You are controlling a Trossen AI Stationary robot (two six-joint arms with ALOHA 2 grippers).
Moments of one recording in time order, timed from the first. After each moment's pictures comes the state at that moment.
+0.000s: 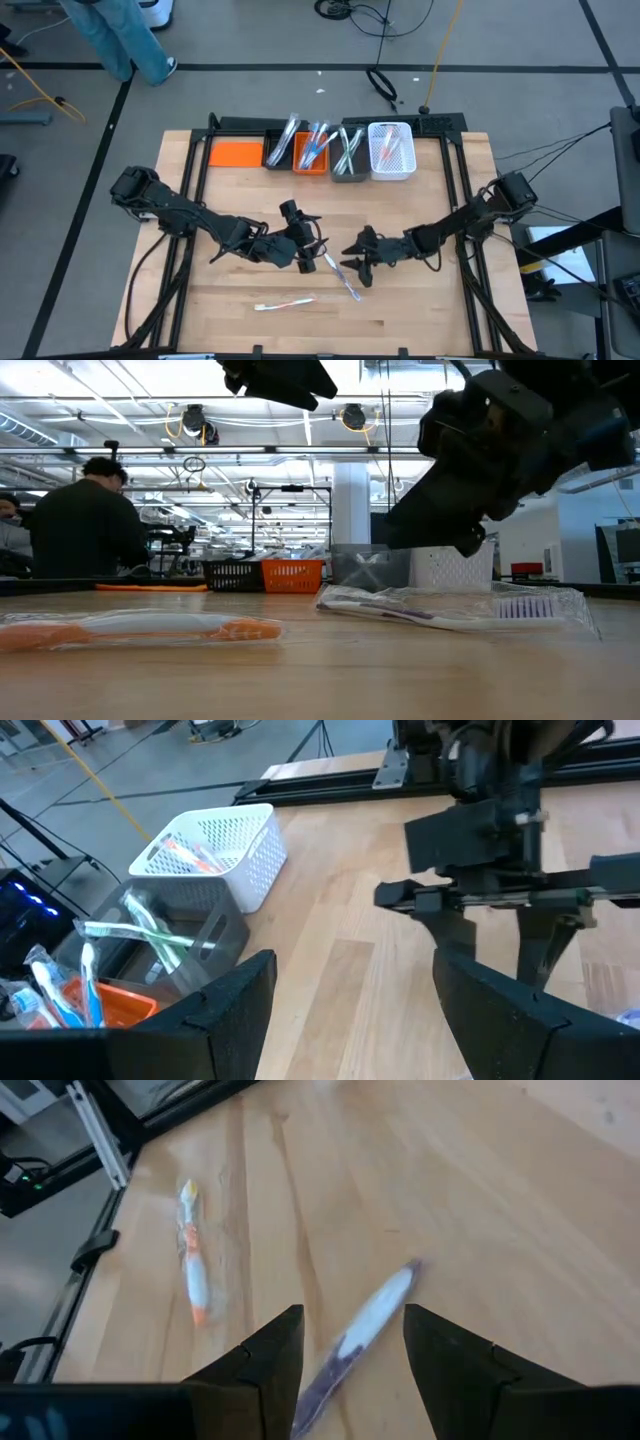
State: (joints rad) left arm -0.37 1.60 1.16 -0.13 -0.72 -0.14; right arm 0.35 1.67 0.57 0.64 0.24 0.61
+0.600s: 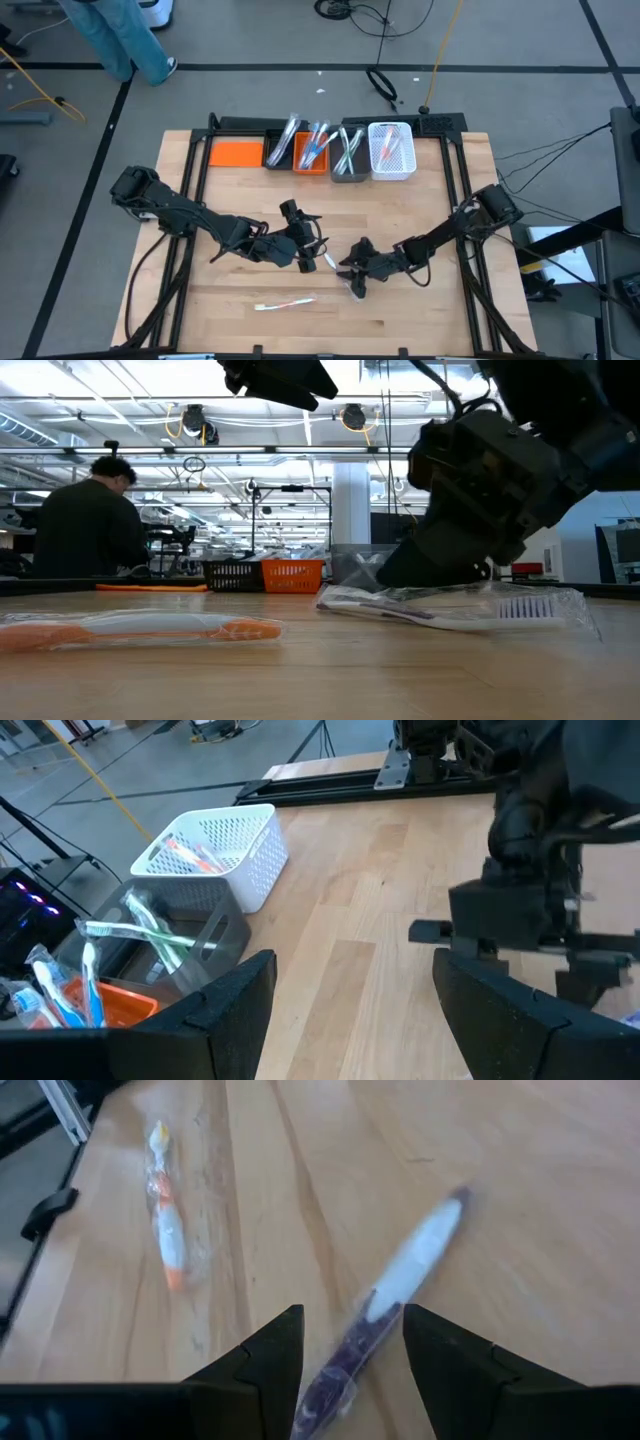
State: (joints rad) left arm -0.37 1.60 1.16 -0.12 -0.72 -0.14; right arm 0.42 1.86 0.66 0.62 0.31 0.70
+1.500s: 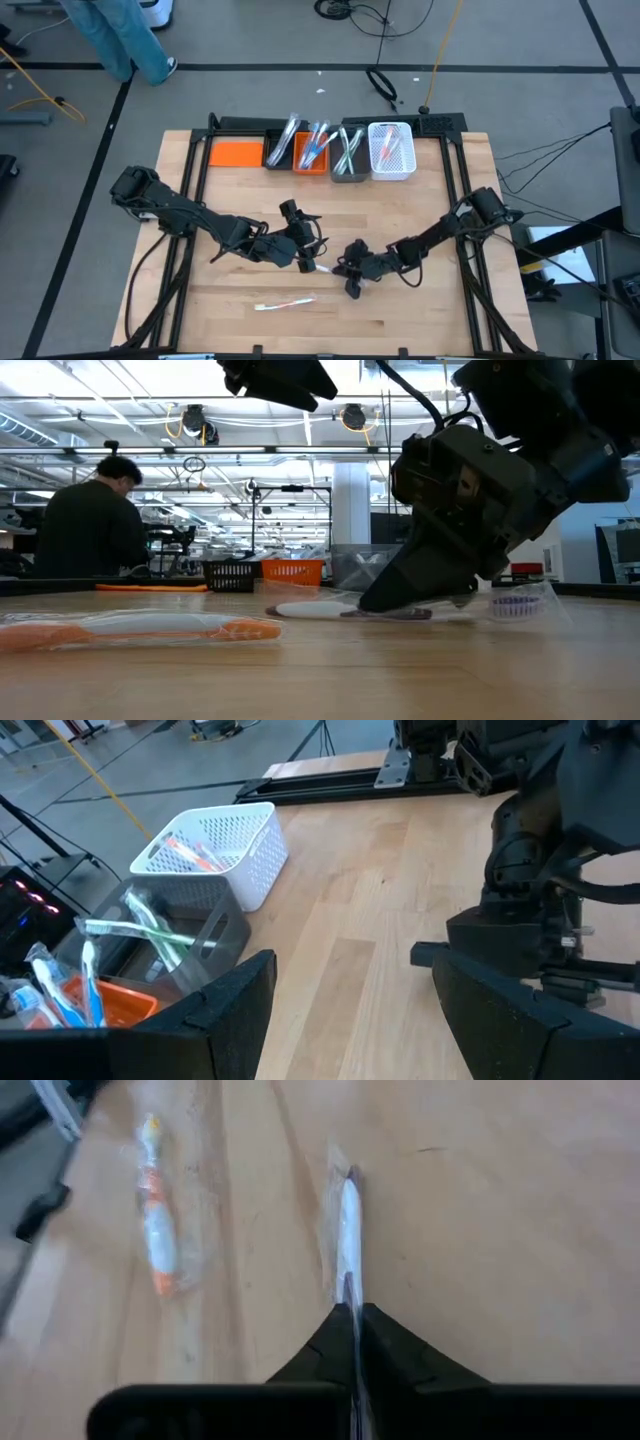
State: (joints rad) left arm -0.37 1.60 1.15 -0.13 -0.72 -0.14; right arm 0.40 1.94 0.72 0.60 0.26 0.72
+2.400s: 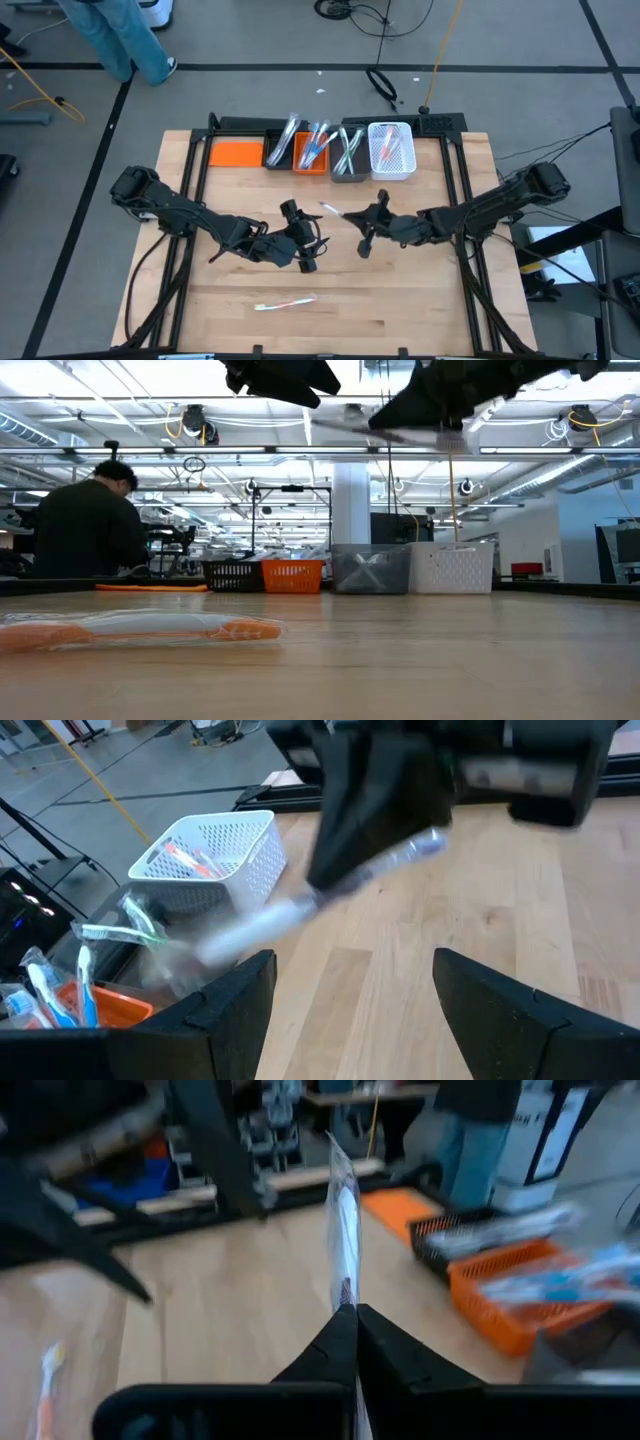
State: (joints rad) left arm -0.37 1.60 1.15 -0.10 -0.72 -0.14; right arm 0.30 1.35 0.71 0.30 0.61 0.27
